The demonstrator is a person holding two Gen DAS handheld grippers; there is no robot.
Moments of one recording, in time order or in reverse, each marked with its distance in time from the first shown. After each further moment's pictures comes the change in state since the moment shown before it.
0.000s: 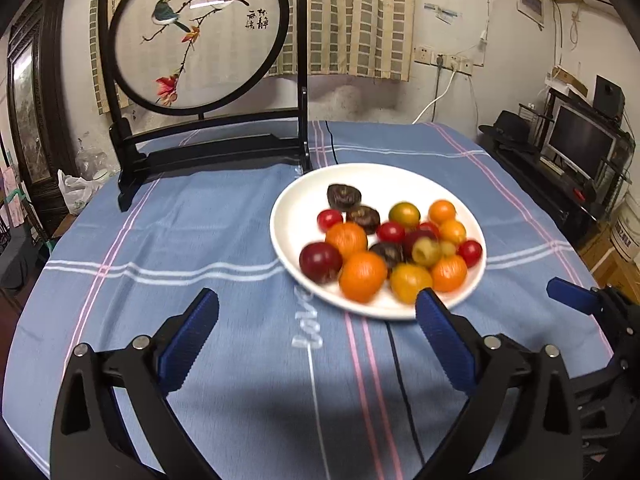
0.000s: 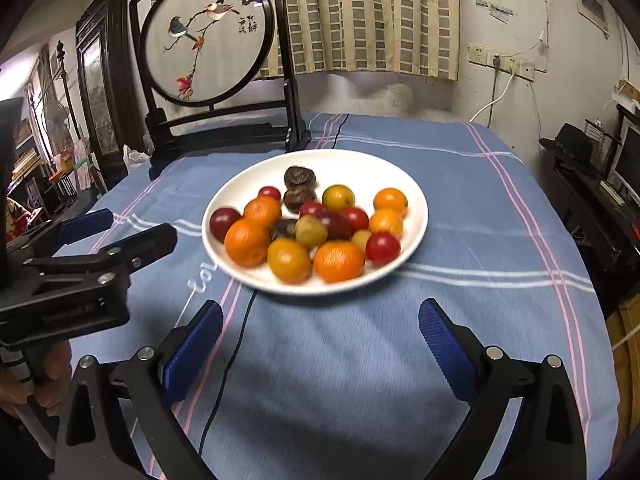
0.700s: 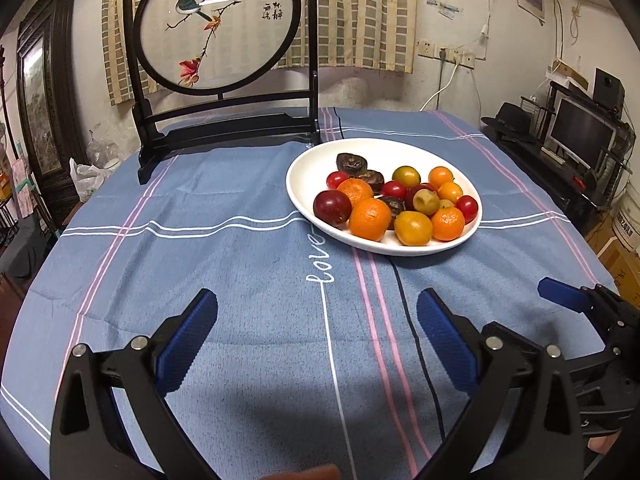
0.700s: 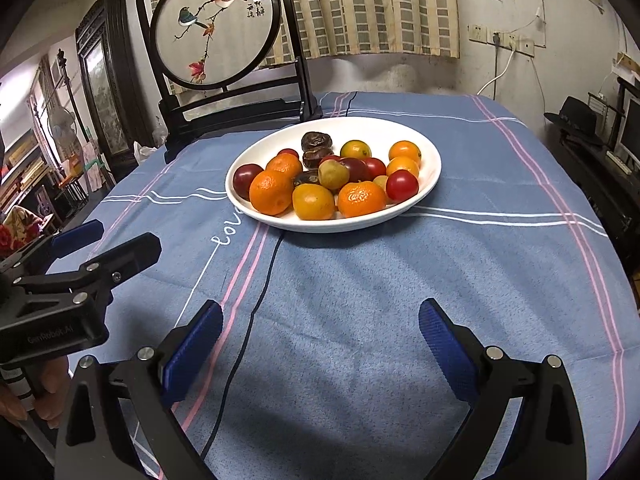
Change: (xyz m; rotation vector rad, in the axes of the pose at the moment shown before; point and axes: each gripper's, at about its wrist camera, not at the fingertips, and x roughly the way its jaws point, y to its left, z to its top) left arm -0.028 0.006 -0.046 -0.009 0.014 0.026; right arm -0.007 0.008 -0.039 0.049 0.034 0.054
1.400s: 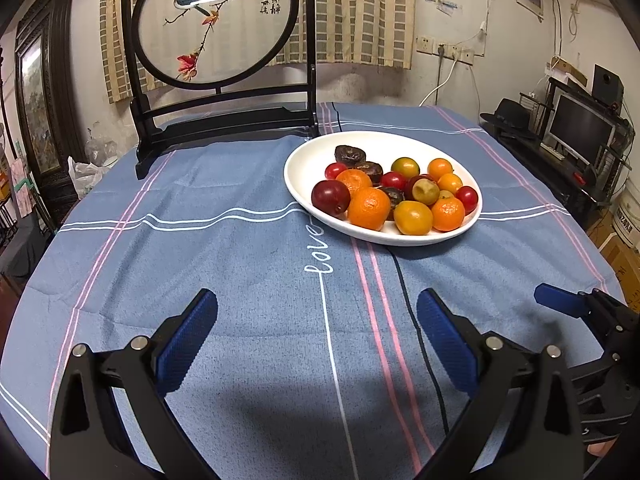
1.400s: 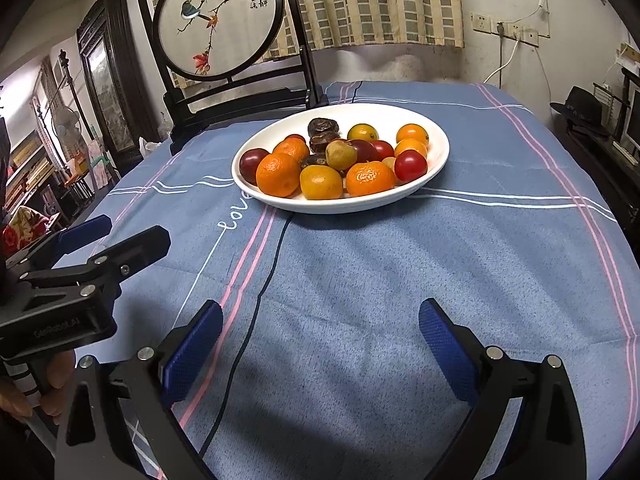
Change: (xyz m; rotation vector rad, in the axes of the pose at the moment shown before) left arm 0.002 -0.002 -0.006 0.009 0.003 -0.002; right arm 0.003 0.002 -0.010 0.007 0.024 0.025
